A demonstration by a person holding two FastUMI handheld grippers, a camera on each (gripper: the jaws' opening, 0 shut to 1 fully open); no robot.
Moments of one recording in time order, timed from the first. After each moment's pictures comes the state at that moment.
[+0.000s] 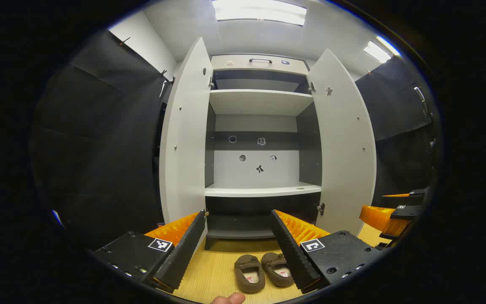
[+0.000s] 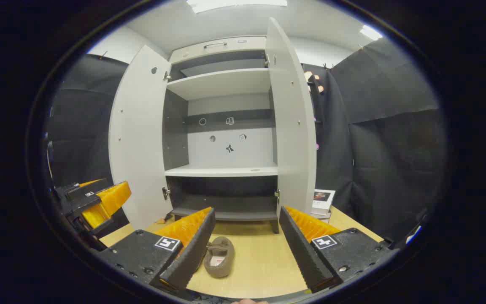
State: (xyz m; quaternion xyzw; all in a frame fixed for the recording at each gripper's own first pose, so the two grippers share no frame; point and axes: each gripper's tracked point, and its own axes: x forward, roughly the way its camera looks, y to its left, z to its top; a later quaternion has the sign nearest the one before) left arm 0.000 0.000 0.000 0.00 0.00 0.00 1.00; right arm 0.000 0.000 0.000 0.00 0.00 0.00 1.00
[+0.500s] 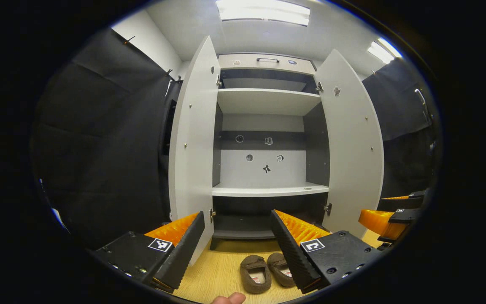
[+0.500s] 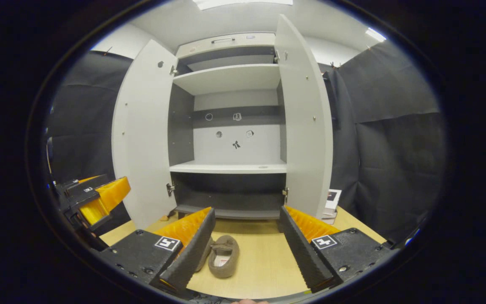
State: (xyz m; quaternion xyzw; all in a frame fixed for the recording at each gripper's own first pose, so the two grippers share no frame) left arm 0.006 0.018 -0.004 -0.01 0.00 0.02 1.00; right arm 0.013 0.016 -0.007 -0.01 0.01 0.01 1.00
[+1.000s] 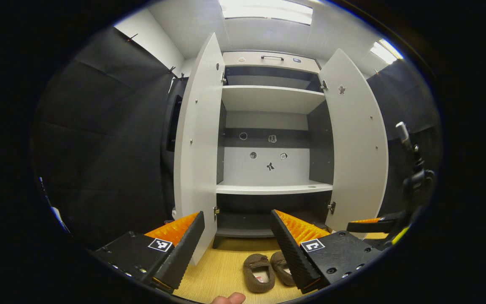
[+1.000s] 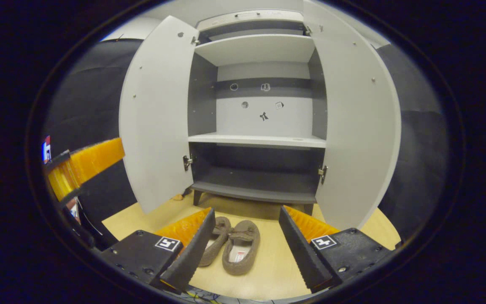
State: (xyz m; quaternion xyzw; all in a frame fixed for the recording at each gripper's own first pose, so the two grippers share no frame) left arm 0.006 0.033 -0.011 -0.01 0.01 0.03 1.00; right arm 0.078 0.070 -0.088 -0.05 0.11 0.09 0.99
